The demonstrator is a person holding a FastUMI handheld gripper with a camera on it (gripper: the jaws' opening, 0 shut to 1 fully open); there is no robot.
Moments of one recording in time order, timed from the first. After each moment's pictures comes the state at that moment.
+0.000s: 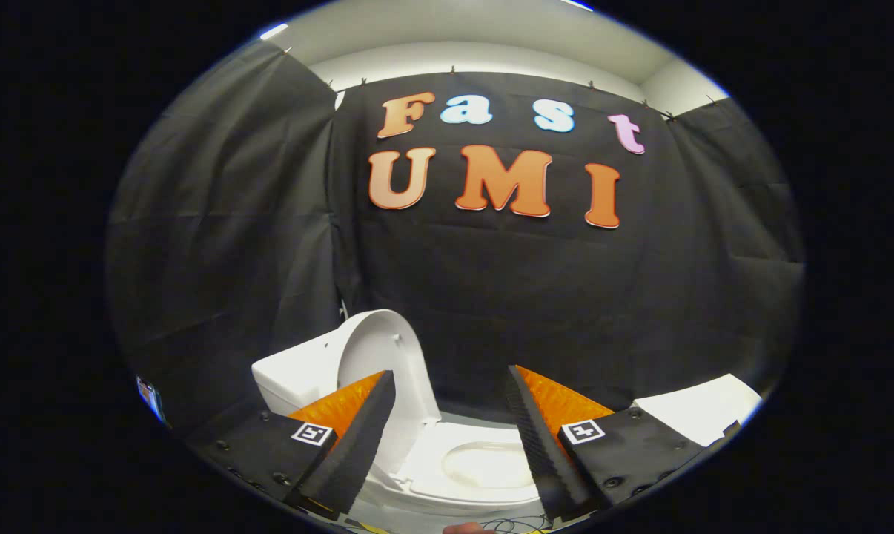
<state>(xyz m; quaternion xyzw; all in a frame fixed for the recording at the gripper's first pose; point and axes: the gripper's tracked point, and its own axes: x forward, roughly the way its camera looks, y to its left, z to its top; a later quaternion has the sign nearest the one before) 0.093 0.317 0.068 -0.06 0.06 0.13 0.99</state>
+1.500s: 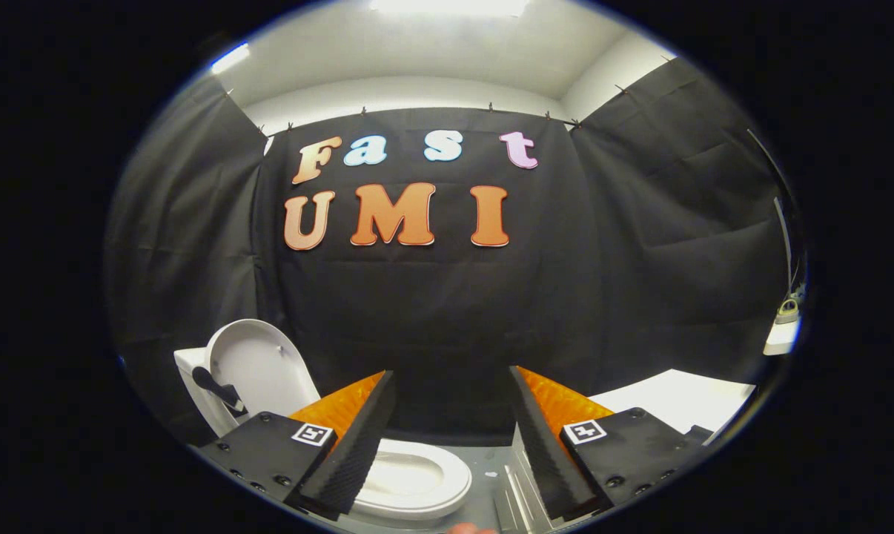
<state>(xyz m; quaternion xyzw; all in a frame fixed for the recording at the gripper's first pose) 0.075 0.040 0.068 -0.02 -0.03 0.04 1.00</state>
